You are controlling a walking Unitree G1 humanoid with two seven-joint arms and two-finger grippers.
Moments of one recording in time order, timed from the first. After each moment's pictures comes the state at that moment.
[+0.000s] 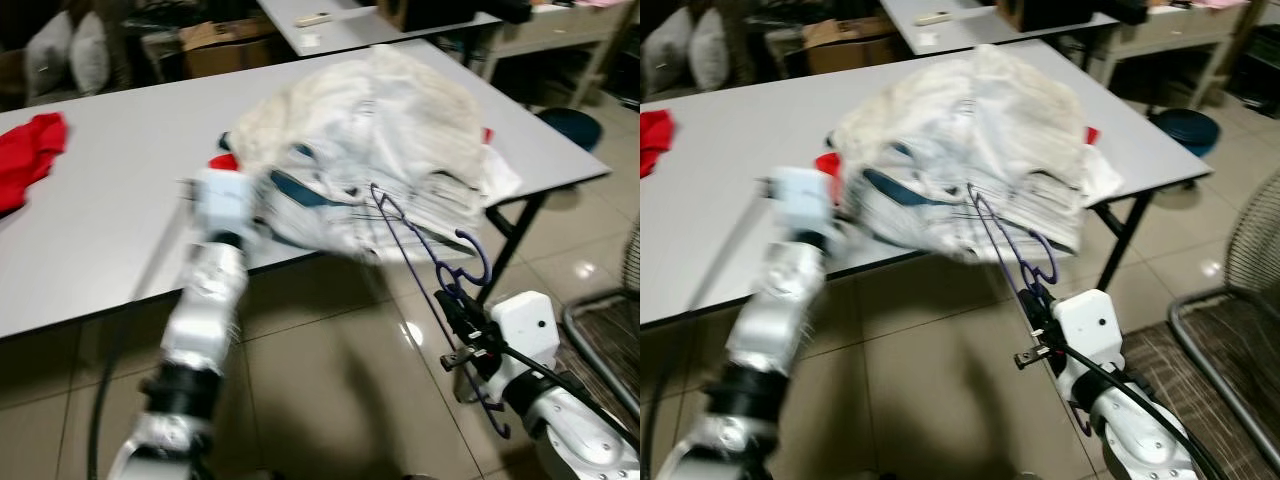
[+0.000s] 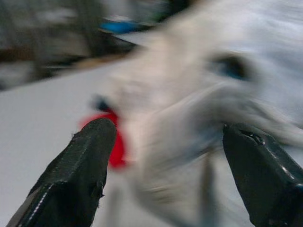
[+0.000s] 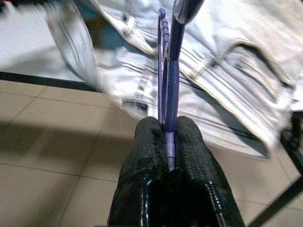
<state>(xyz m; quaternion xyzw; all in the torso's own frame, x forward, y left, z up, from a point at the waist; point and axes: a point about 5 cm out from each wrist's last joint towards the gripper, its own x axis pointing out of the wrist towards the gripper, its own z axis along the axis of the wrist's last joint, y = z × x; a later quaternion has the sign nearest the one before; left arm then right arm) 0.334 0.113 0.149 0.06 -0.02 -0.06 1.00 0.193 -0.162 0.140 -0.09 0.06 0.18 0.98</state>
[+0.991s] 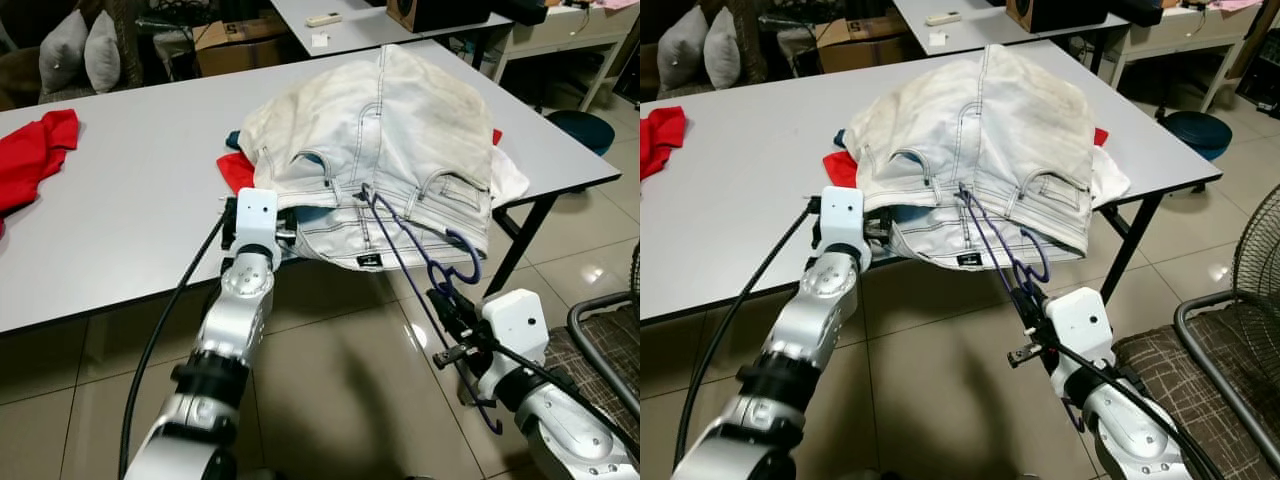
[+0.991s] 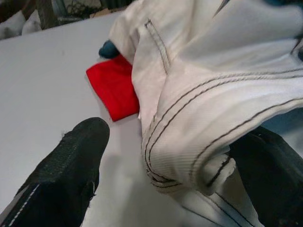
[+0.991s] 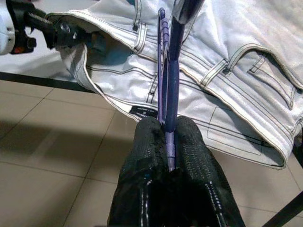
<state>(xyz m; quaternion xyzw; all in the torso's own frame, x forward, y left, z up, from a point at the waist) 0.353 0.112 0.125 0.06 0.07 0.02 1.00 0.196 -0.159 0.138 -0.09 0.05 0.19 0.98</state>
